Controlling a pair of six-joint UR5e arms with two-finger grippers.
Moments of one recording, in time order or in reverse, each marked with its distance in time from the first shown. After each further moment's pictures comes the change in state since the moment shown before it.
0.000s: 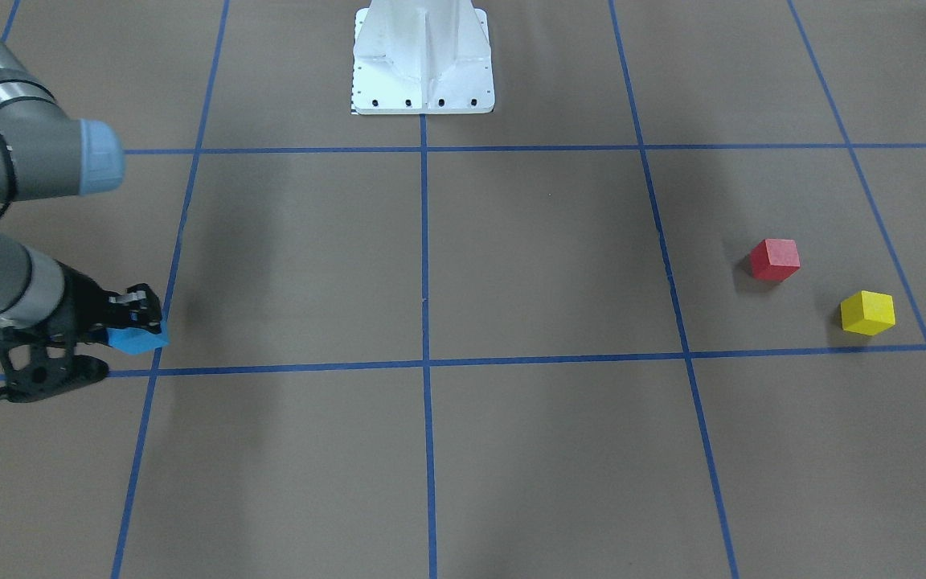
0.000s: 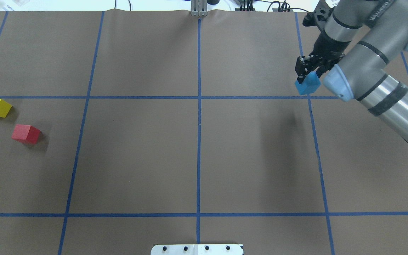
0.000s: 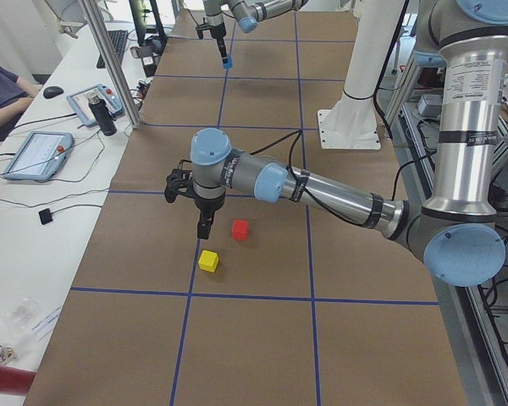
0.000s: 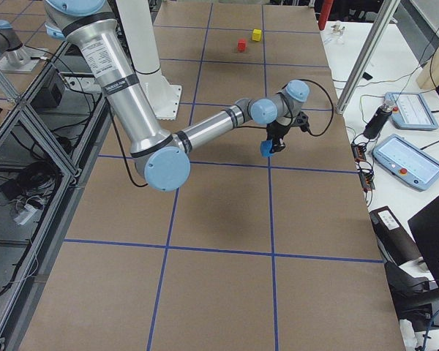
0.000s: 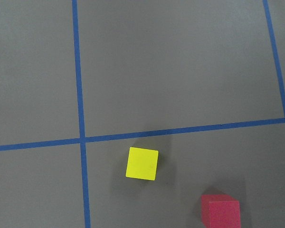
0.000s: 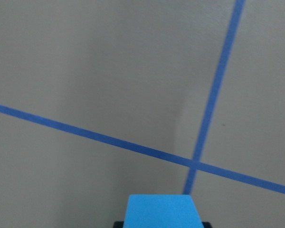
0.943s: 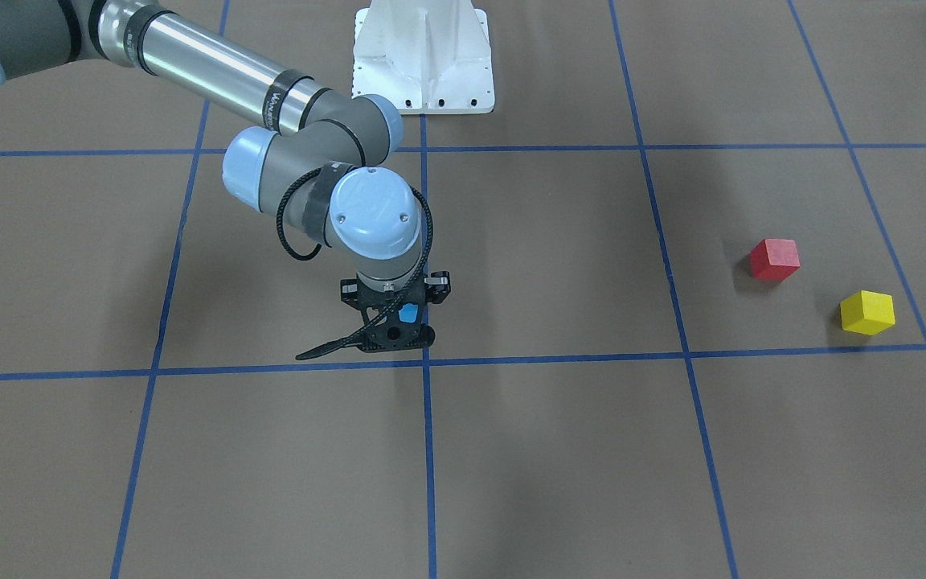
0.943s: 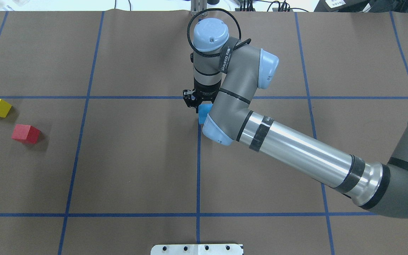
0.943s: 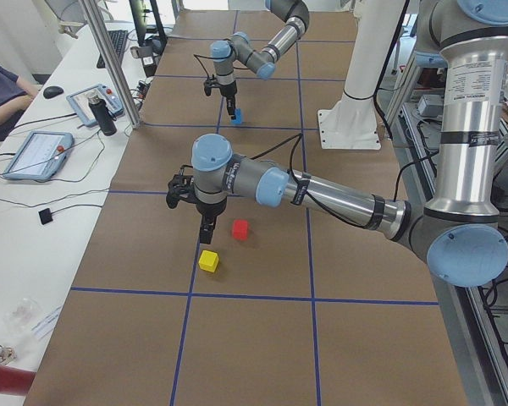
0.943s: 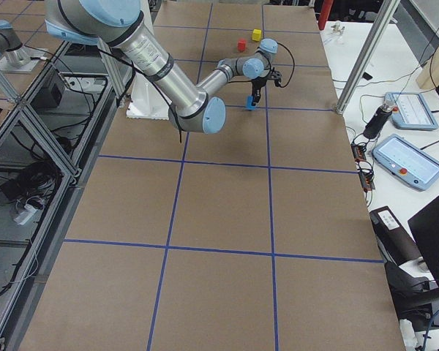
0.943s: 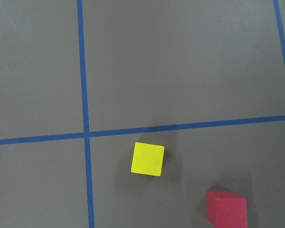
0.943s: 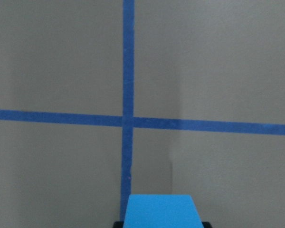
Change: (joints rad) left arm 0.000 0.010 0.011 -0.003 0.001 0.002; right arm -0.341 0.332 -0.289 0.188 -0.212 0.525
